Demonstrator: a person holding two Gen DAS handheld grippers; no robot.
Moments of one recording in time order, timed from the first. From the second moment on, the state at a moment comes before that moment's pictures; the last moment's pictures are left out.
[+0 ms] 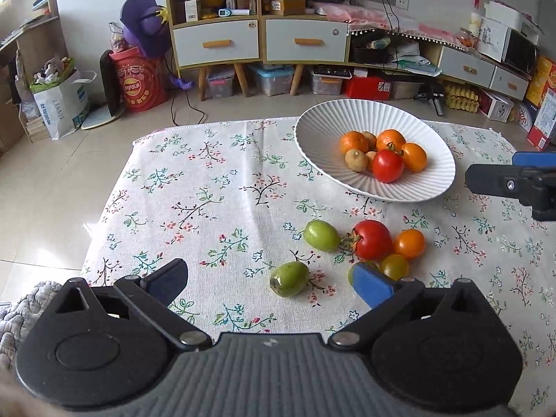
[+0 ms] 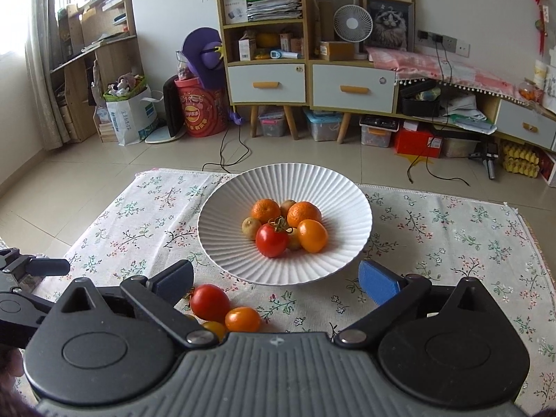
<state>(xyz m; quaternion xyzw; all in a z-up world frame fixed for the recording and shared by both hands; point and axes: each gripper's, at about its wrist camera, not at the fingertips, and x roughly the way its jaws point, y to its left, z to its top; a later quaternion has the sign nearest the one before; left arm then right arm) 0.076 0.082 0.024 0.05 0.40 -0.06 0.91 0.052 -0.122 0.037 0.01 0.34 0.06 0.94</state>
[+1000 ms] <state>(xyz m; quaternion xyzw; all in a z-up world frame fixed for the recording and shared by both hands) 0.075 0.089 -0.020 -0.03 0.41 -0.06 0.91 0.042 -0.127 -0.020 0.02 0.38 0.14 0.92</state>
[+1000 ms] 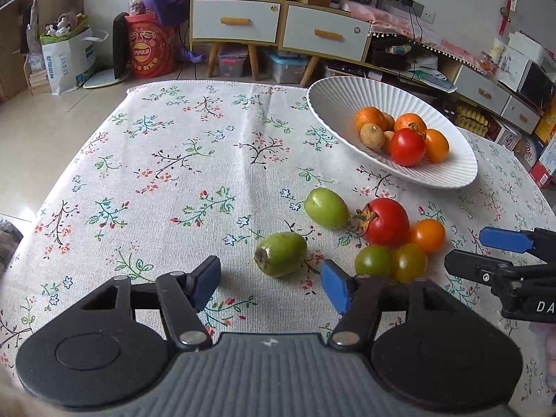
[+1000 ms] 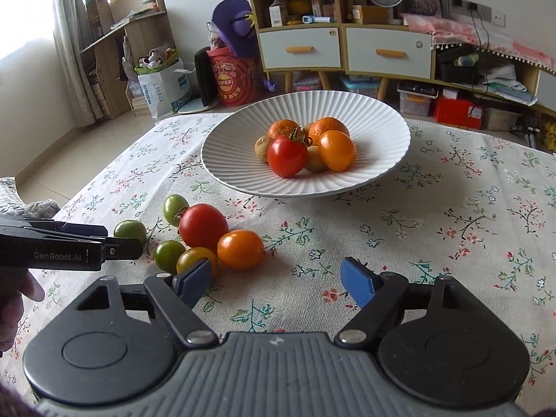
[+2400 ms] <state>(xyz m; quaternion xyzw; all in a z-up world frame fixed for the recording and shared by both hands) 0.084 0.076 -0.019 -0.02 0.39 -0.04 0.92 0.044 -0.093 -0.029 -0.05 0.34 0.17 0.92</state>
